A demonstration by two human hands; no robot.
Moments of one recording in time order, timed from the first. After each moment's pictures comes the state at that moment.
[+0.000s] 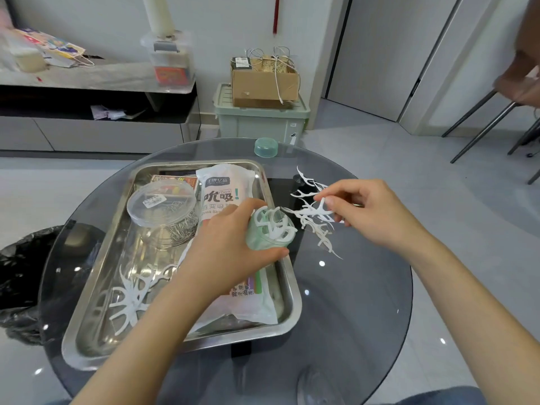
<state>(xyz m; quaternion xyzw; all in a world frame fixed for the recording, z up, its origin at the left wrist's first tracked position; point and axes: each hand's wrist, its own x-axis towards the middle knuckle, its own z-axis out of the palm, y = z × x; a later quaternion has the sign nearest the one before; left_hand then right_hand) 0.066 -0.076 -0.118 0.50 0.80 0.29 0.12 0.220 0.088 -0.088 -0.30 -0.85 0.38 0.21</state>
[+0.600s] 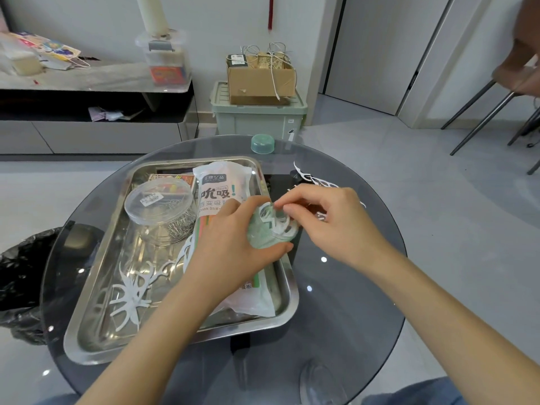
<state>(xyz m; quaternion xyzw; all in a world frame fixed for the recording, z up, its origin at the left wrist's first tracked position) 0.079 -0.076 -0.126 0.50 0.79 0.35 0.09 0.200 0.042 -0.098 -0.18 -0.87 0.35 0.31</state>
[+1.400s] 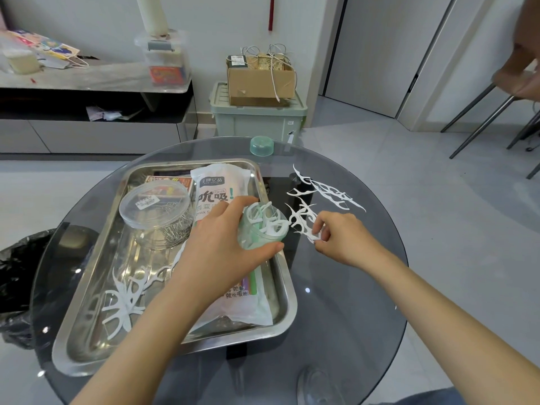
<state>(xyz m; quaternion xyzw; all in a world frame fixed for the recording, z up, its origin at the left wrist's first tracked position) 0.068 -0.076 -0.126 0.49 0.80 0.34 0.09 0.206 0.099 -0.153 -0.39 -0.90 0.18 0.03</state>
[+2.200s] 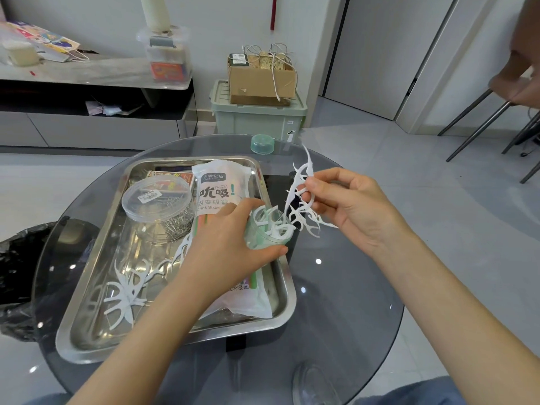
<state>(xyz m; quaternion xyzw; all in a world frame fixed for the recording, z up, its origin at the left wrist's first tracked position) 0.073 -0.076 -0.125 0.49 0.81 0.31 0.11 0.202 0.063 -0.082 -0.28 -0.56 0.72 0.29</state>
